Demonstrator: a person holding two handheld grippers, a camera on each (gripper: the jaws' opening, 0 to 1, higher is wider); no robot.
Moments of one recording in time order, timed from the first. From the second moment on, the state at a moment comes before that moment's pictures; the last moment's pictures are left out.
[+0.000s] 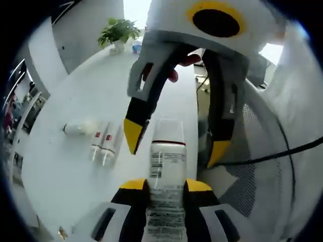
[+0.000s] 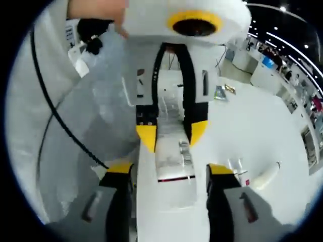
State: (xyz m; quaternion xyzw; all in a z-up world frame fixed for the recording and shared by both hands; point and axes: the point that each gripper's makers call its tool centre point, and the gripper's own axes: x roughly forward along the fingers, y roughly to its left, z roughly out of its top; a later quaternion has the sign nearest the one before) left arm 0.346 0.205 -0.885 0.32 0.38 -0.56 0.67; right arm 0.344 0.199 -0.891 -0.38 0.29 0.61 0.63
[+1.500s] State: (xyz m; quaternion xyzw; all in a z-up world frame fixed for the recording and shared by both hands) left arm 0.369 0.190 -0.867 0.35 0.27 -0.52 0.73; right arm 0.377 0.196 -0.879 -0.59 0.13 0.56 0.58
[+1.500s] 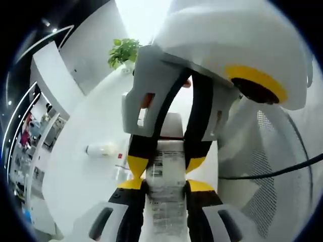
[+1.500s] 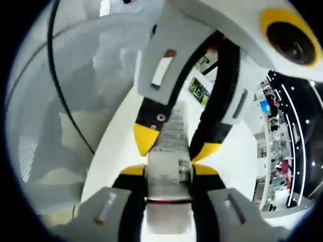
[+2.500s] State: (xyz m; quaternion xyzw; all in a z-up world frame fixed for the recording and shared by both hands) left arm 0.354 0.223 -0.905 0.26 0.36 -0.48 0.76; right arm 0.407 0.106 -0.956 -0.45 0.33 0.55 0.62
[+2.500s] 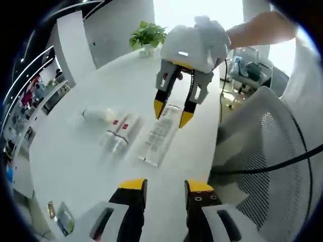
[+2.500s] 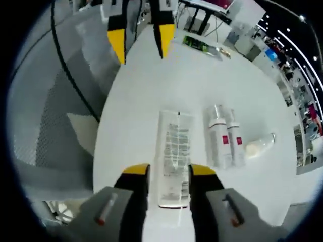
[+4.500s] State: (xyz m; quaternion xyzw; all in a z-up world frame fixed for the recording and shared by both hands) left arm 0.394 0.216 -0.781 -0.25 0.20 -0.44 0.84; right arm 0.376 0.212 -0.795 0.01 0.22 0.70 0.68
